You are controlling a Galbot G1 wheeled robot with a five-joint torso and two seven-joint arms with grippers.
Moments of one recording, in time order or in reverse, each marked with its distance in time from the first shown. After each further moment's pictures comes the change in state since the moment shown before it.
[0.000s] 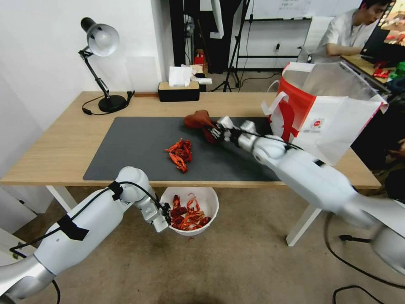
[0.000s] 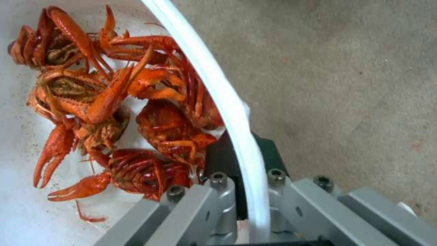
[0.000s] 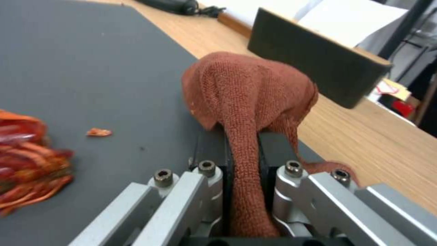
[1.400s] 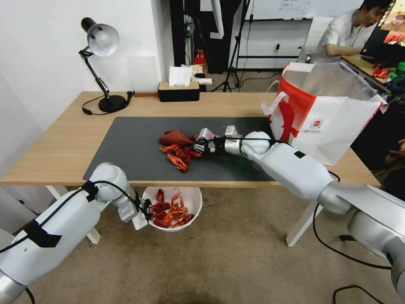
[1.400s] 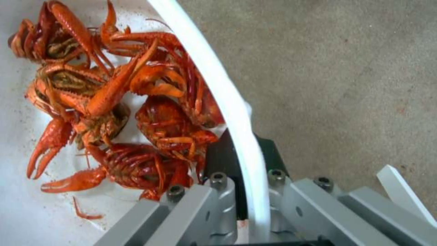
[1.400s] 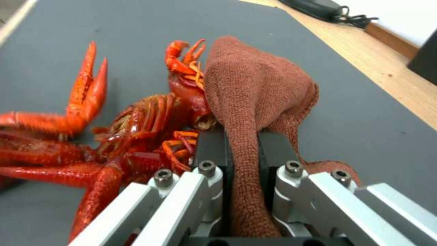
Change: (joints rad) left arm 0.064 0.098 -0.108 -0.106 0.012 -0.071 0.009; right arm -0.019 -0.049 -0.070 0.120 -0.024 0.035 -0.307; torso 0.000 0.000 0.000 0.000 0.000
